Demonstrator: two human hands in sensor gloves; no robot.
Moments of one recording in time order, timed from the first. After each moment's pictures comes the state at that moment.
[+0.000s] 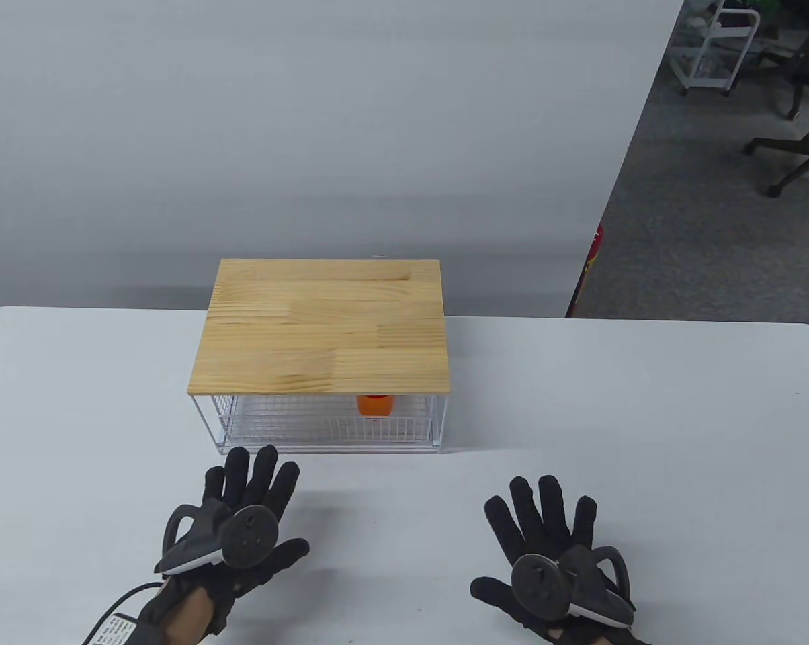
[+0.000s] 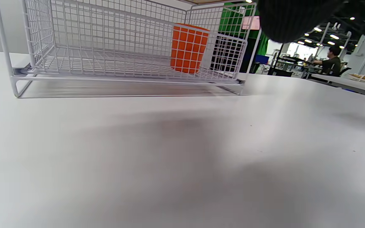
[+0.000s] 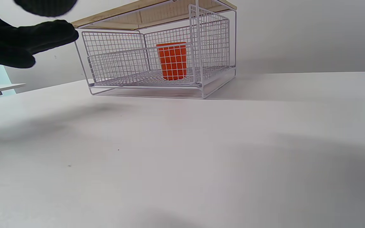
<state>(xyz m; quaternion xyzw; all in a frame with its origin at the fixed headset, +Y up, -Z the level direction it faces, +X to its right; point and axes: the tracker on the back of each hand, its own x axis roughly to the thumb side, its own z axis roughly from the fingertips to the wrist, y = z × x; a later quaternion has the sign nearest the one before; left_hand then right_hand) -0.223 -0.734 -0.298 -0.09 -0.22 0.03 0.97 0.163 -0.729 -0.241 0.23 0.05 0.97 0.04</state>
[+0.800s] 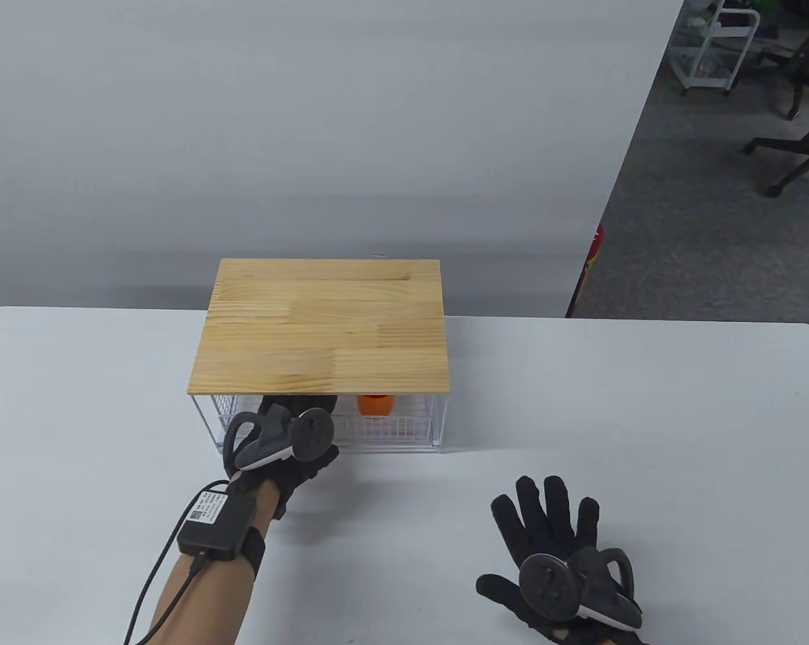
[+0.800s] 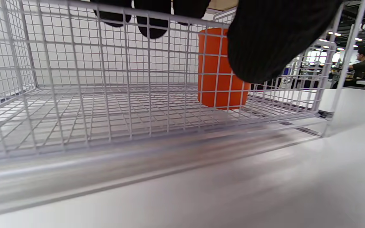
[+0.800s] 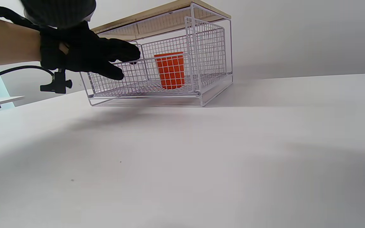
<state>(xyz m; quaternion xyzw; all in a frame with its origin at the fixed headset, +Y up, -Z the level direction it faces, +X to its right) -0.172 -0.731 -0.420 -0.02 -0.18 -0.01 0.98 0.169 -0.726 -0.240 0.22 0.04 0.97 0.06</state>
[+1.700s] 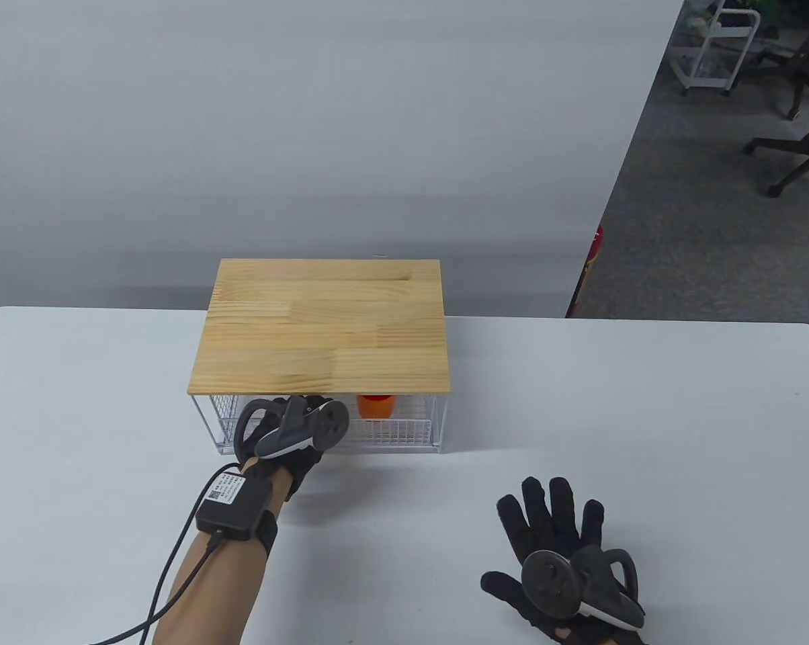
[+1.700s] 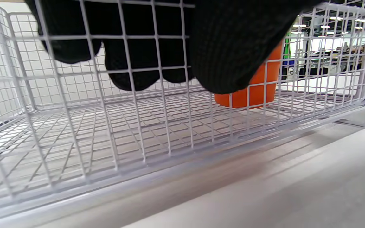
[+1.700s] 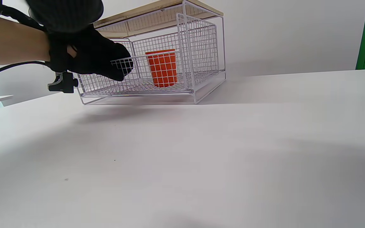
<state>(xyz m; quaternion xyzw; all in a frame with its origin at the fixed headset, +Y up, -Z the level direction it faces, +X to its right) -0.159 -0.739 -0.435 0.01 -0.18 -0.07 0.98 0.173 -0.723 -0.241 0.20 0.04 0.98 0.06</state>
